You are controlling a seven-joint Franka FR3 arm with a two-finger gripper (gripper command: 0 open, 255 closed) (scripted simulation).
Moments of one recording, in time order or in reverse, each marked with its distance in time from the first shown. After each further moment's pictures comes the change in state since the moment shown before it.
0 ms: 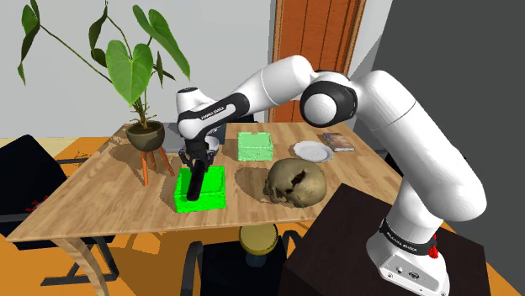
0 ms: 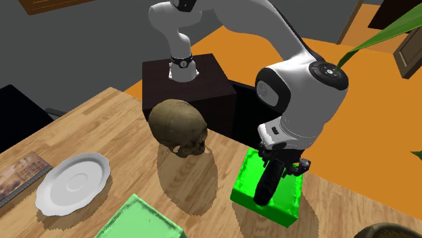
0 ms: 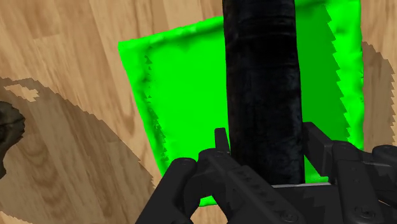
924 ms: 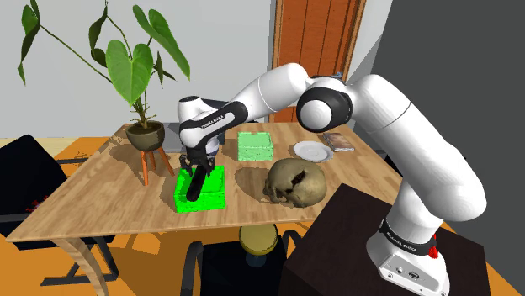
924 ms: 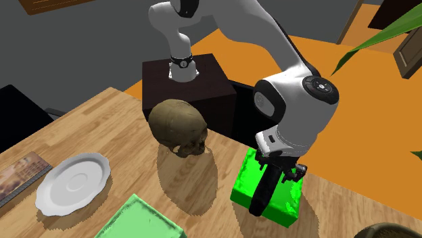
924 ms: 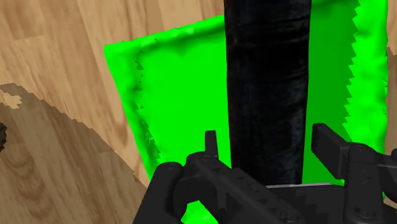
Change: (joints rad) arm -0.001 0.049 0.000 0.006 0.000 0.045 0.000
